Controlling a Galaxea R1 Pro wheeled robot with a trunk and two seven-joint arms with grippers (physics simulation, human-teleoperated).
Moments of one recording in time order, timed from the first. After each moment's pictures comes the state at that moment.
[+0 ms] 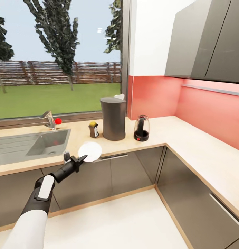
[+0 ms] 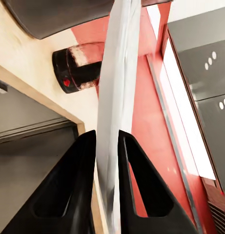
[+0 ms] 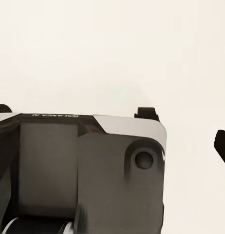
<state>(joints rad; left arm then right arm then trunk) -0.67 -0.01 0.48 -0.90 0.67 0.85 -0.64 -0.38 0.01 0.02 -0.02 -0.03 0.11 0.09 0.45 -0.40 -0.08</state>
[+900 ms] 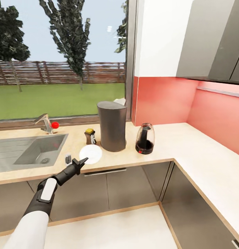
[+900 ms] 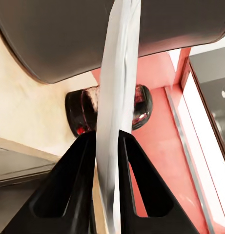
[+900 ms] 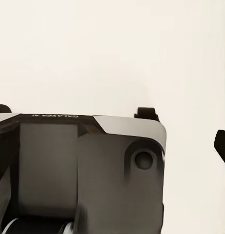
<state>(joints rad) -0.67 -0.01 0.47 -0.83 0.66 0.78 -0.64 -0.38 0.01 0.02 -0.02 -0.03 0.11 0.08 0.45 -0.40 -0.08</state>
